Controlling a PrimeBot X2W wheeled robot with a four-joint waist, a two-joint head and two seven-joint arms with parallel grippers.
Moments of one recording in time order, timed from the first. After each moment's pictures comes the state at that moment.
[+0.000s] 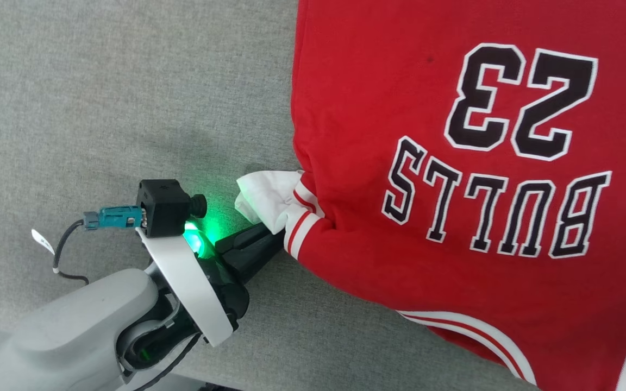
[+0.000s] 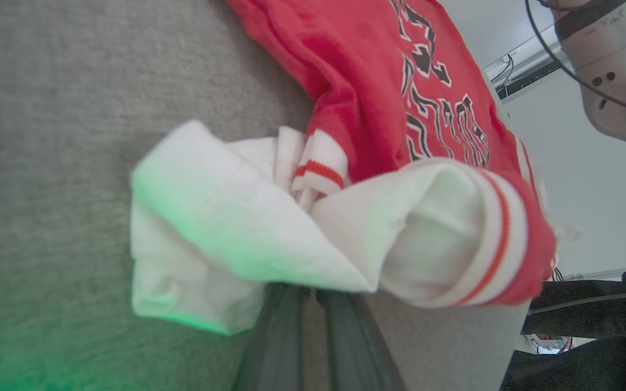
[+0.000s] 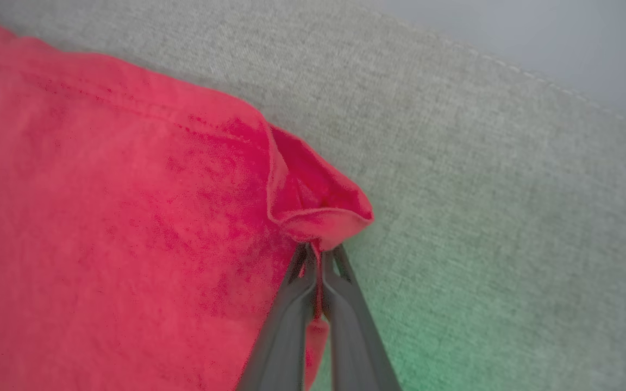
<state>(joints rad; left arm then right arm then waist) -0.82 0.73 -1.26 0.03 -1.31 -0.14 -0.26 -1.29 -0.66 0.32 0.52 0.67 0.13 1.10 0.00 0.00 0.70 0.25</state>
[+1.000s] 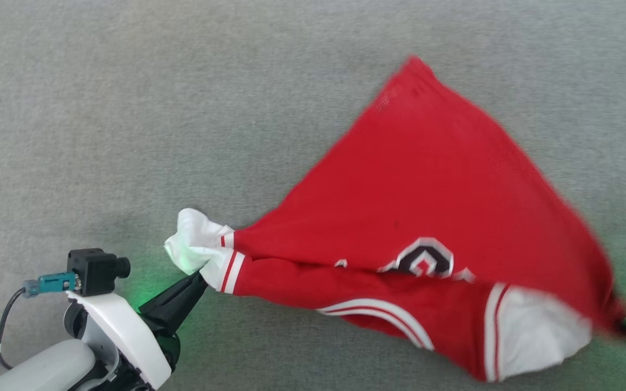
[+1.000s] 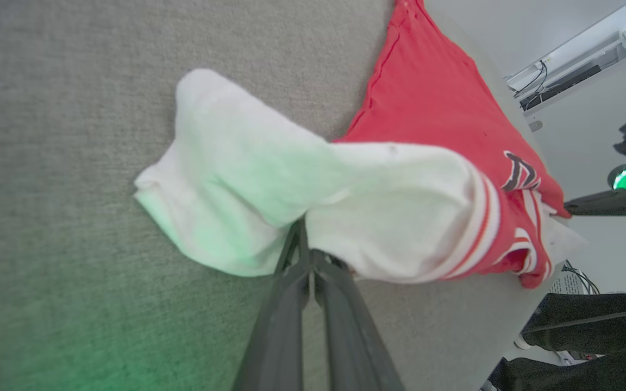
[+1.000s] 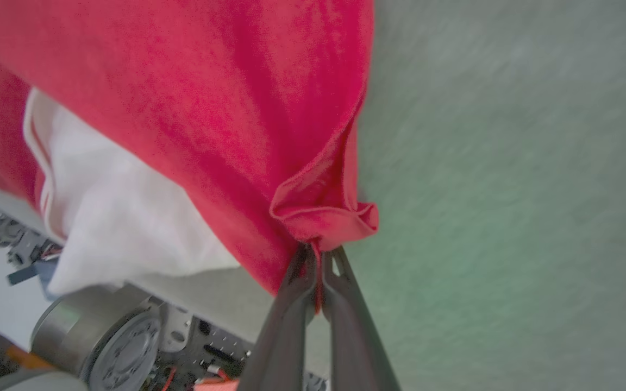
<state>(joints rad) -0.53 0.85 -1.12 0.11 -1.37 -0.13 -0.26 -0.08 -0.94 0.16 -0.12 1.01 0.13 0.91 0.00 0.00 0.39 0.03</state>
